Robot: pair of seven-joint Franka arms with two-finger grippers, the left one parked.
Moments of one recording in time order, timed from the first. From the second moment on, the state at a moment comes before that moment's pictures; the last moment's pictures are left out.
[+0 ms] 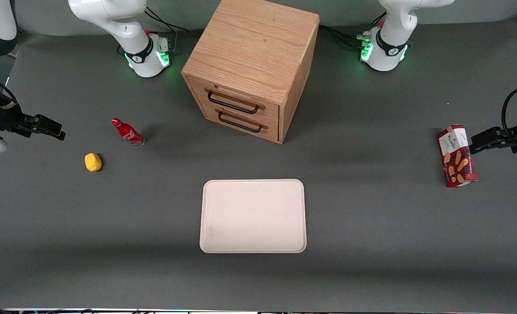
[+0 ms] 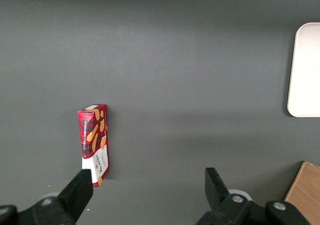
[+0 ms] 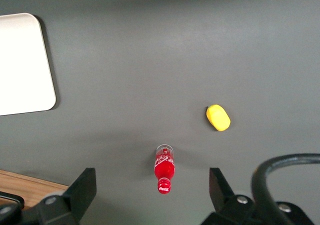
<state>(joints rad) 0.10 -0.02 -0.13 -1.69 -0.01 1.64 0.10</state>
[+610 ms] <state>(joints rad) 0.10 -0.03 -0.13 -1.76 0.03 1.65 0.09</state>
